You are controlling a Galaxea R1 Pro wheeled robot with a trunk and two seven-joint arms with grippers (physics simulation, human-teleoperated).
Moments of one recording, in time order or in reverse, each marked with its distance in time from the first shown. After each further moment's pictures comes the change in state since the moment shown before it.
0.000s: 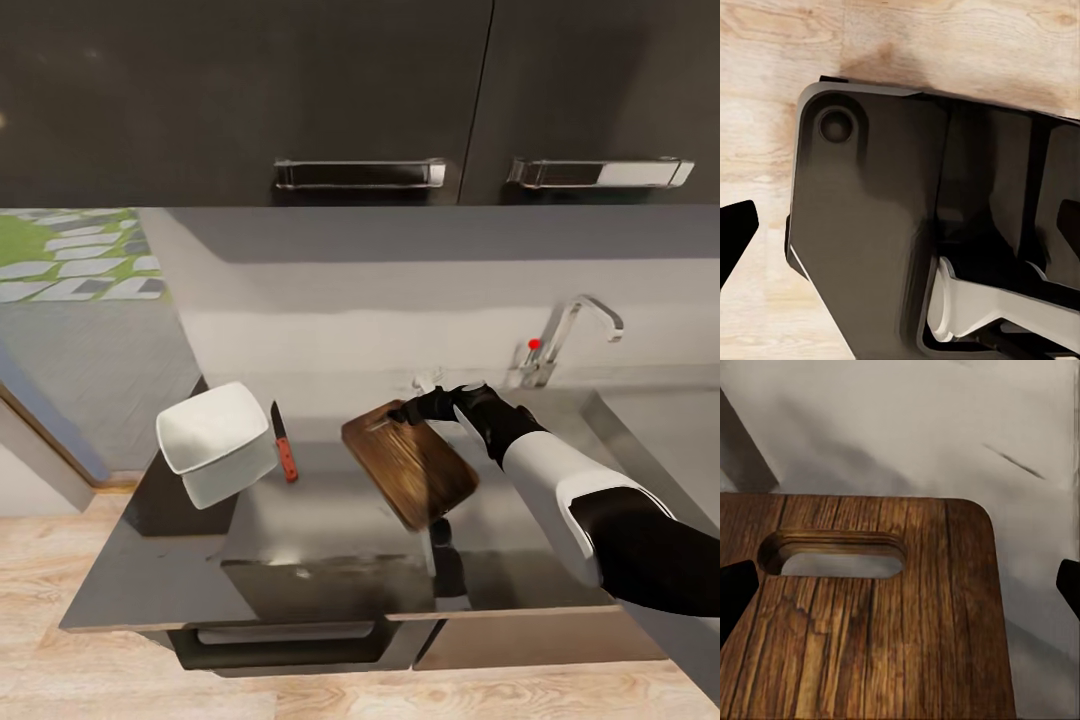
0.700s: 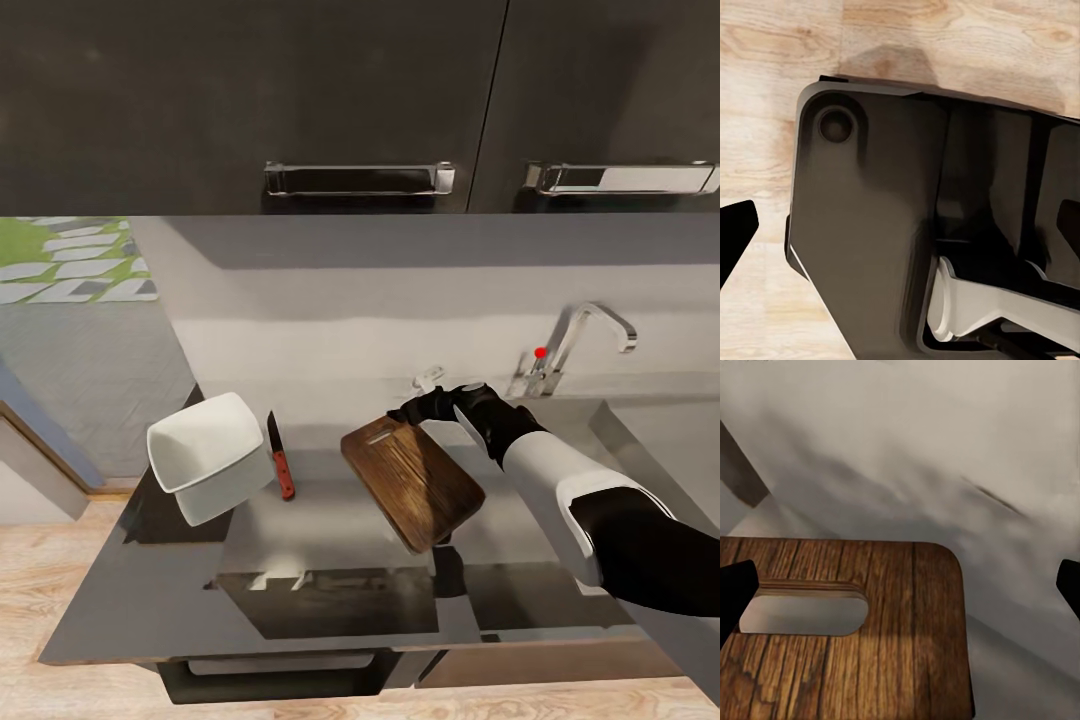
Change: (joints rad) left arm 0.000 0.000 0.000 0.001 -0.001 -0.001 -0.001; right arm 0.000 0.000 0.000 0.000 0.000 0.000 0.000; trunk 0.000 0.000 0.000
